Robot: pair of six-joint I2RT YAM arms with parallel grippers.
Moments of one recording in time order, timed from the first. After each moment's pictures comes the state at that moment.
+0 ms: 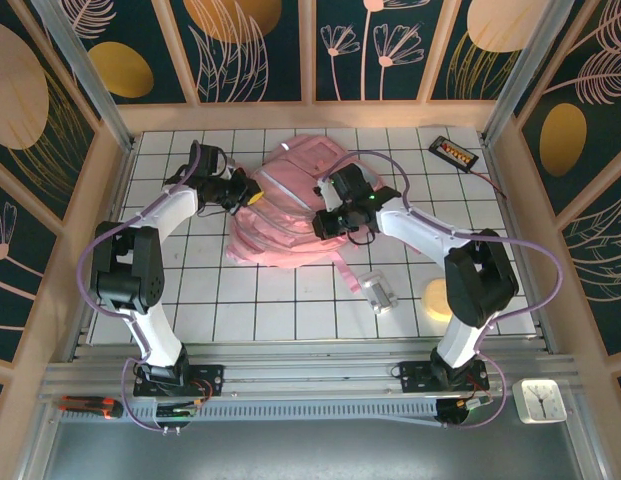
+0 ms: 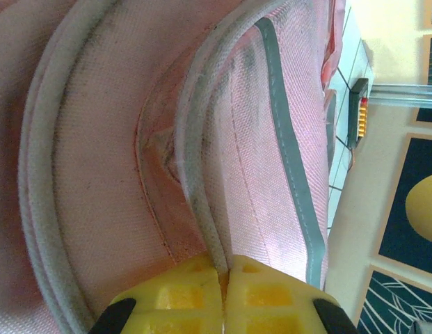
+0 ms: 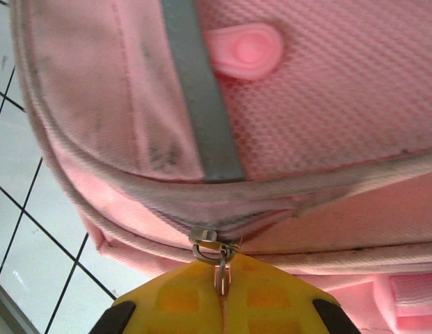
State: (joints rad) left arm -0.17 1.82 1.30 -0.34 0.61 -0.90; right arm 0.62 1.73 1.29 -0.55 -0.32 0.25
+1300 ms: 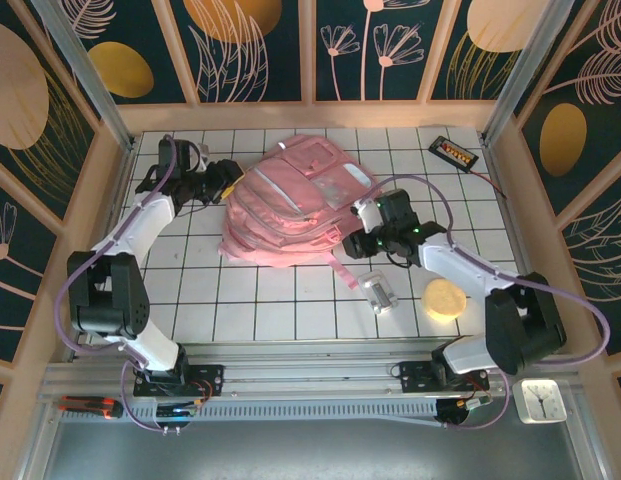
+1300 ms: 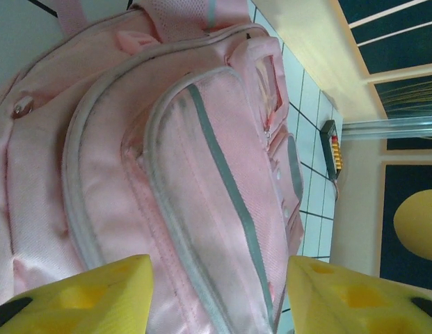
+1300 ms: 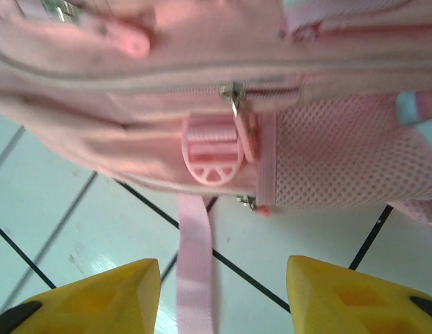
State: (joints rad) left arm -0.08 1.61 1.21 -0.32 0.56 -0.82; right arm 0.47 1.42 0.86 -0.33 -0.30 -0.04
